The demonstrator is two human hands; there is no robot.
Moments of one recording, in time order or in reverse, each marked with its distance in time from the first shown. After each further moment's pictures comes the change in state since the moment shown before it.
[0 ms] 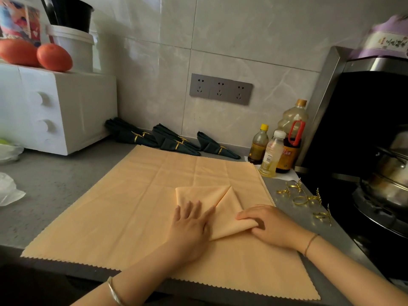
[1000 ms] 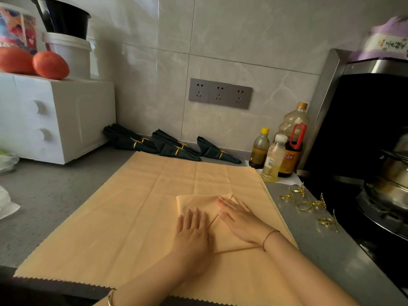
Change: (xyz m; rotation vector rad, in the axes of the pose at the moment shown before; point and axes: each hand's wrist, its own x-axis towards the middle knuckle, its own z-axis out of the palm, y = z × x) left_hand 0.004 0.004 0.000 0.072 -0.003 -0.080; right_hand 0.073 -0.024 0.039 -0.001 -0.135 0.152
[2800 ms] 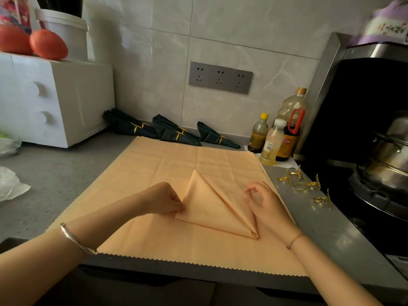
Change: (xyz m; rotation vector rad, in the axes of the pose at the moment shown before) left_hand 0.008 -0.088 -0.061 -0.423 -0.252 -0.043; right_hand -0.061 0.004 0.001 0.438 0.585 0.080
